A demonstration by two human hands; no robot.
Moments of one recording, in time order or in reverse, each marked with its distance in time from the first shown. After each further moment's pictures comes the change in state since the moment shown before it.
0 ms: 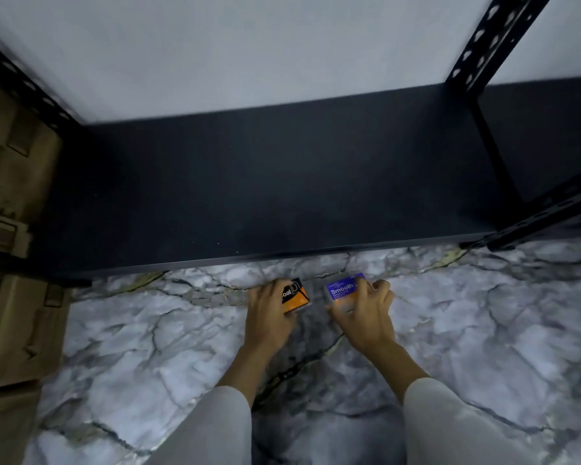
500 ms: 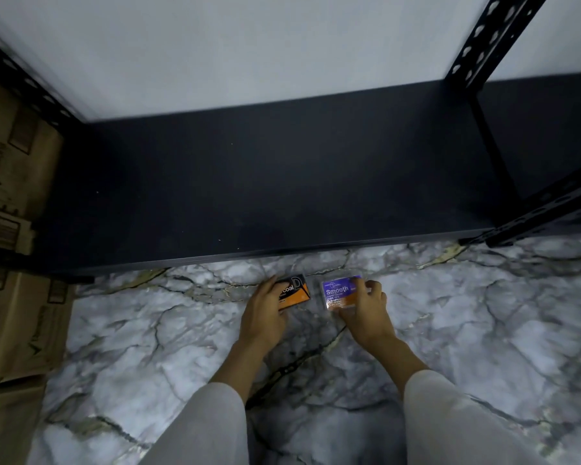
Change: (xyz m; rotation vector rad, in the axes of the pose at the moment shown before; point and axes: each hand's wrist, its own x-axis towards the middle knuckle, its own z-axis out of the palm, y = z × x) left_hand -0.002 -0.007 -0.010 -0.004 -0.106 -0.019; right_hand 0.003 0.008 0.003 0.067 -0.128 -0.007
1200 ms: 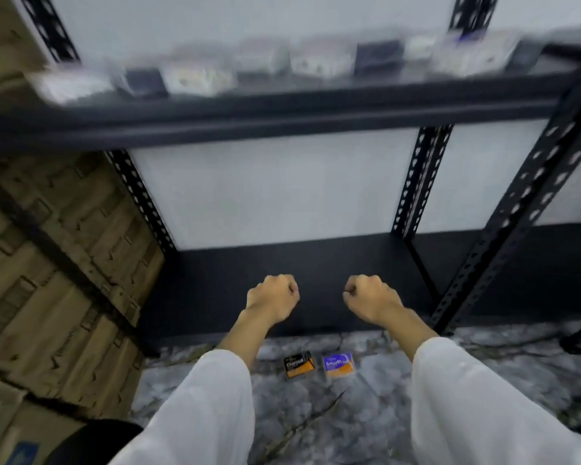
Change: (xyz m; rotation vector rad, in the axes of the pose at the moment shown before) left_hand -0.145 0.176 -0.245 0.205 0.202 0.098; right_hand -0.166 -0.165 -0.241 -0.254 0.180 -0.282
